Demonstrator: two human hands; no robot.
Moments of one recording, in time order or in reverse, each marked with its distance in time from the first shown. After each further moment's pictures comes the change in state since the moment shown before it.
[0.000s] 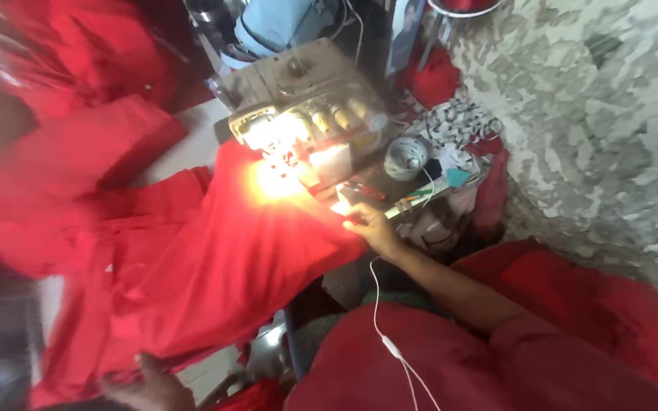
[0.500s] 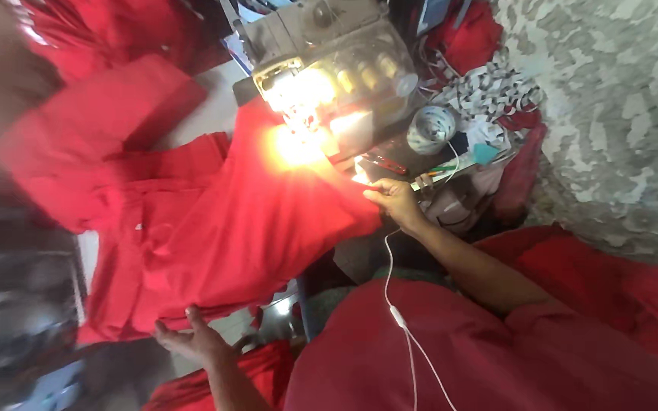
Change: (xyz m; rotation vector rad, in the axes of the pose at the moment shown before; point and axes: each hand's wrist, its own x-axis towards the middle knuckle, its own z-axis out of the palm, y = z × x) left_hand -0.033 0.006 0.001 0.030 -0.033 0.093; right_hand 0.009 0.003 -0.005 0.018 0.052 0.078
